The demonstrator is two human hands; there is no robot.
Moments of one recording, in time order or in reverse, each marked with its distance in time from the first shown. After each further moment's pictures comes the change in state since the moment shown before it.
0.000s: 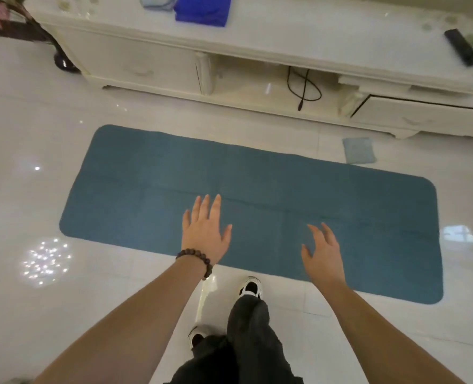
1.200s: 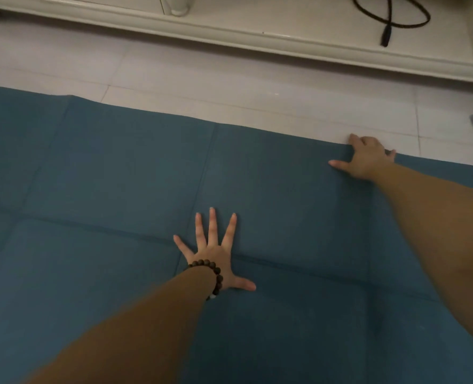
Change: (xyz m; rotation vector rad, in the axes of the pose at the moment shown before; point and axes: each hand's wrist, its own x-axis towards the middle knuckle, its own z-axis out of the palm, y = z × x) left_hand 0.389 -0.083 0.437 0.139 -0.480 -0.069; right_hand 0.640 0.105 0.247 -0.572 0.000 -0.048
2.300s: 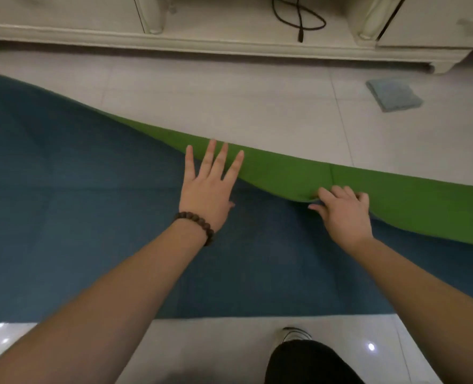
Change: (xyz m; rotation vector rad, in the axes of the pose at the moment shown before) left_hand -0.180 -0.023 -0.021 0.447 0.846 0.340; right_hand -0.379 0.001 0.077 0.026 0.533 -0.137
